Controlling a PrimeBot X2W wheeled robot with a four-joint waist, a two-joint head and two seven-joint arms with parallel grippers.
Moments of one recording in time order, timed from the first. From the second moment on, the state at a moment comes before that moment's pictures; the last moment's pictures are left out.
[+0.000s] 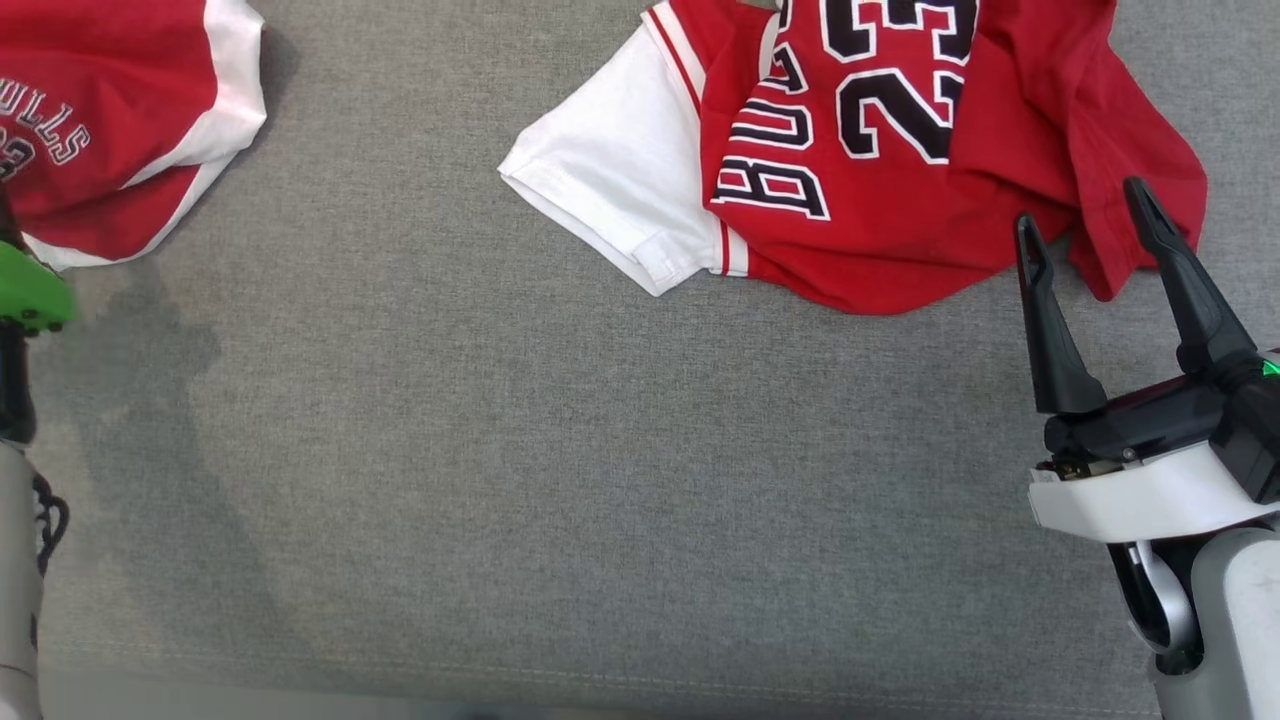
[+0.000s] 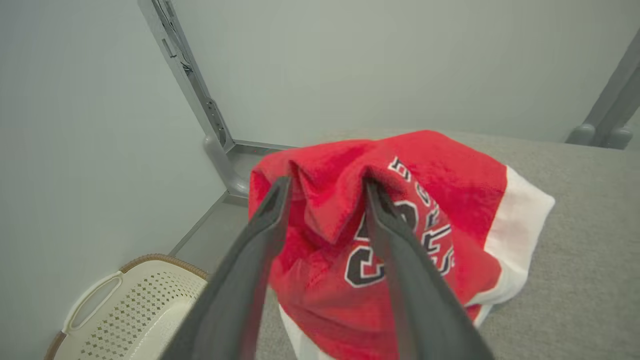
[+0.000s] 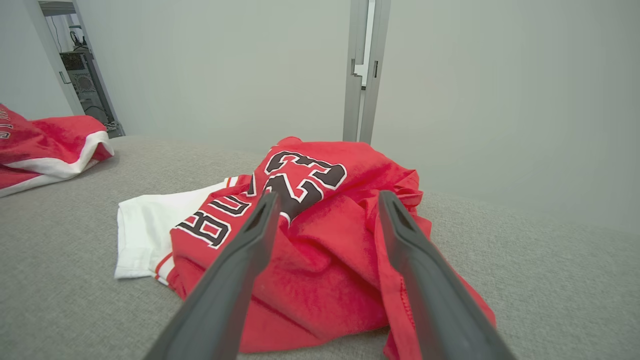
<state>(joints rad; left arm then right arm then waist) -0.85 0.39 0.02 0.90 -0.38 -0.12 -0.26 -0.17 -0.21 0.05 -0.30 0.06 0.13 -0.09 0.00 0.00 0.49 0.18</state>
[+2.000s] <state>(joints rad) -0.13 0.20 0.05 0.19 -0.25 -0.12 -0.26 -0.15 -0.06 0.06 0.15 0.12 0.13 -0.26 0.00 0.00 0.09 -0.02</state>
